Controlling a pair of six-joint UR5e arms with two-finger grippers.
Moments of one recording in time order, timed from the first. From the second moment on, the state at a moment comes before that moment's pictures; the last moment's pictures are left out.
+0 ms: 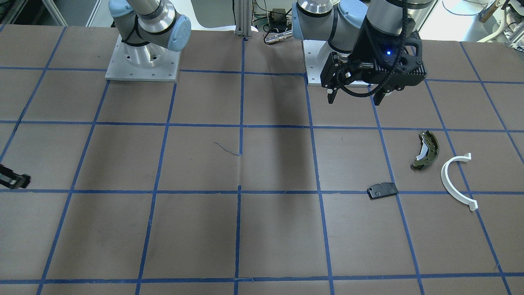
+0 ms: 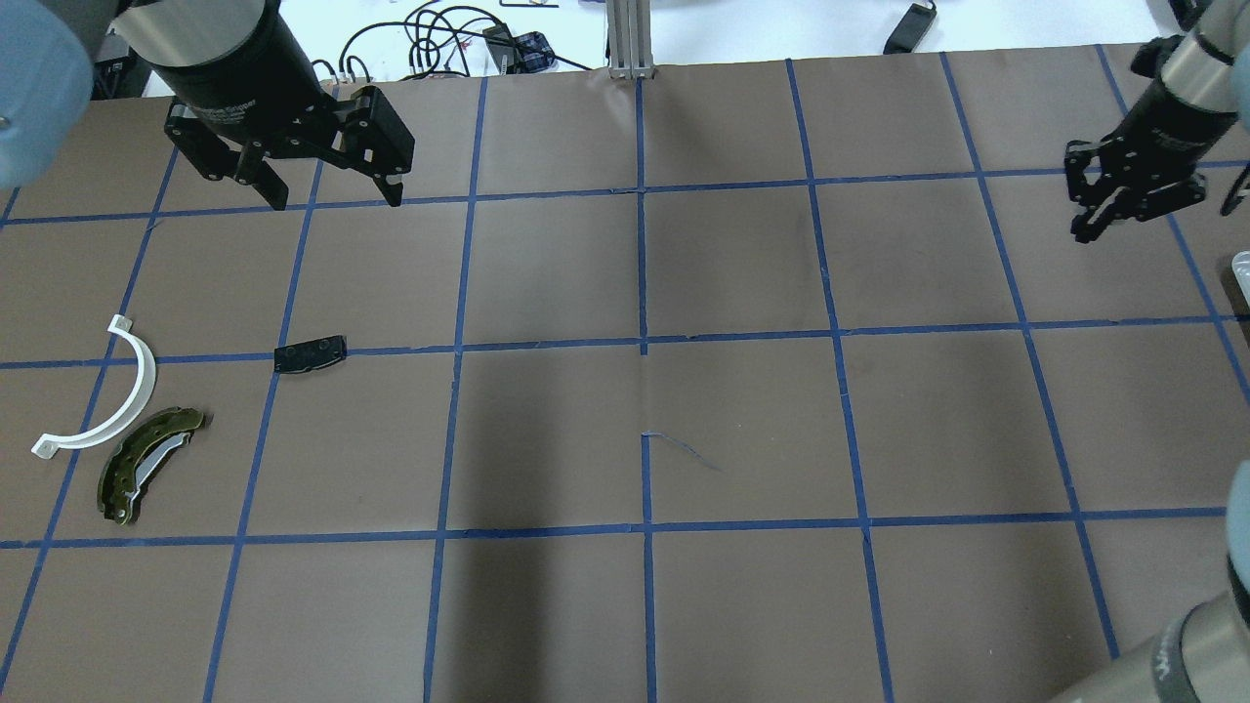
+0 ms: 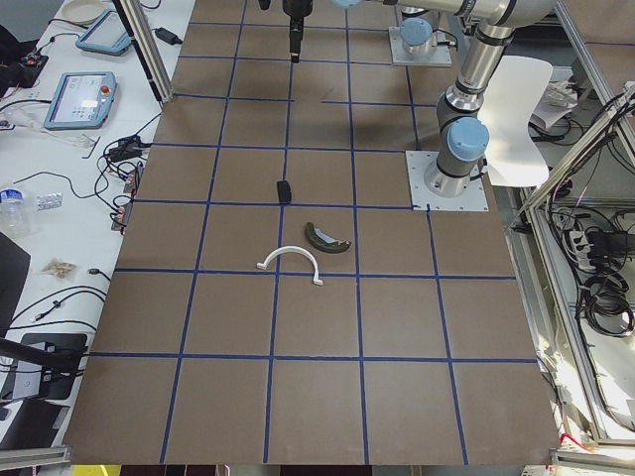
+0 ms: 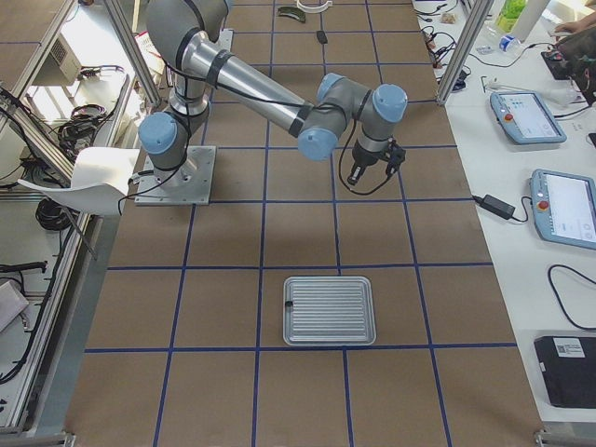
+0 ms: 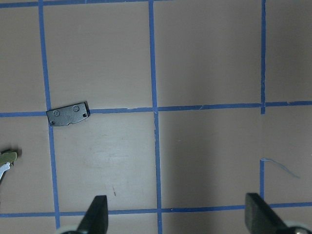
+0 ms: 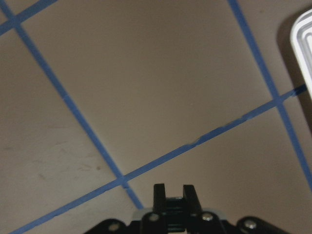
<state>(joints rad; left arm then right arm) -1.61 -1.58 -1.46 -1.60 1.57 -0.01 1.21 -1.22 1.55 -1.78 -1.56 0.09</state>
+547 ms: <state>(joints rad) -1.61 -1.58 -1.47 -1.60 1.57 -0.01 1.59 -1.22 1.60 -1.88 -1.54 0.40</state>
